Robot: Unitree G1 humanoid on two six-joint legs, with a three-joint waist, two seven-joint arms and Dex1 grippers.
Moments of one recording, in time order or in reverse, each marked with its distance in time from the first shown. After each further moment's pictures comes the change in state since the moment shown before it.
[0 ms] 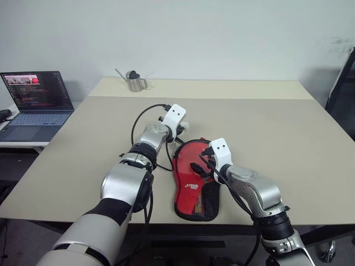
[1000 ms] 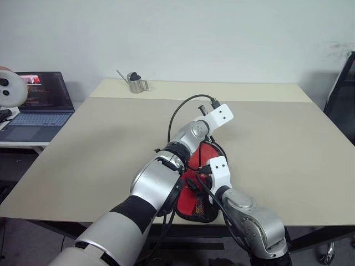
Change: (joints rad) left arm -0.119 -0.255 -0.162 0.055 0.275 -0.197 0.219; right arm 0.291 0.141 0.090 -0.331 -0.034 0.079 -0.183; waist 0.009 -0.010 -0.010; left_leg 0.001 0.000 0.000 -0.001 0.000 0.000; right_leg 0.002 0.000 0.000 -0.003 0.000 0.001
